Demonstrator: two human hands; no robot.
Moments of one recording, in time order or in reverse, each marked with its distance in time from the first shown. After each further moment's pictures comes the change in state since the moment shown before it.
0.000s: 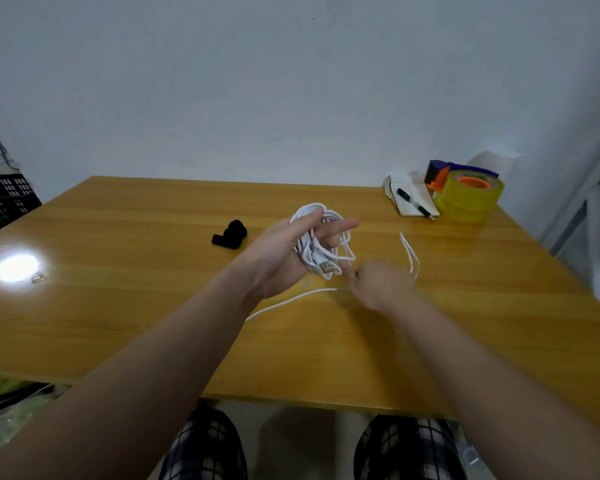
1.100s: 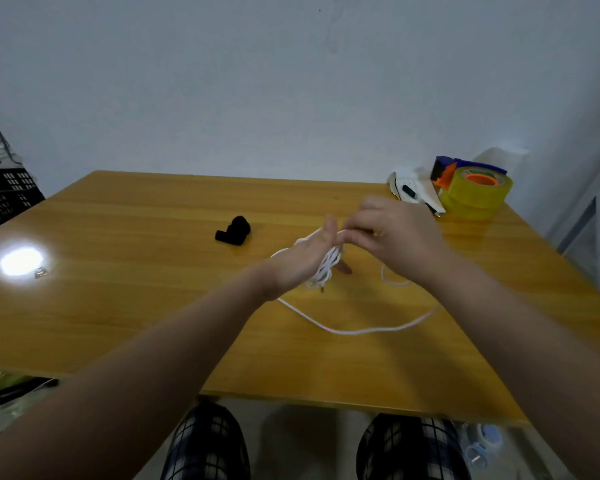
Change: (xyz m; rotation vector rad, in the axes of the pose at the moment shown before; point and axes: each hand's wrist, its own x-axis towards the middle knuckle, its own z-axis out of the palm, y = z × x) left_hand 0.004 -0.014 -0.012 1.003 -0.100 0.013; right_hand -0.019 -0.006 -0.076 0.096 0.635 -0.662
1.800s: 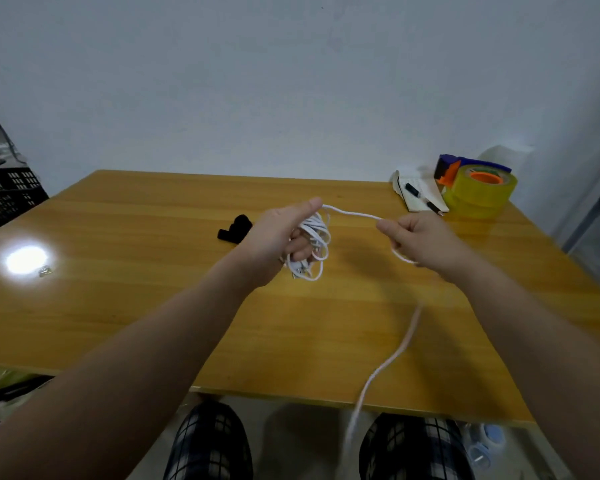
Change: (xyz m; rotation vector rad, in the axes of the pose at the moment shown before) left_hand 0.002 -0.003 -0.024 -0.640 0.257 0.017; right_hand -0.025 0.052 0.022 0.697 -0.195 0.727
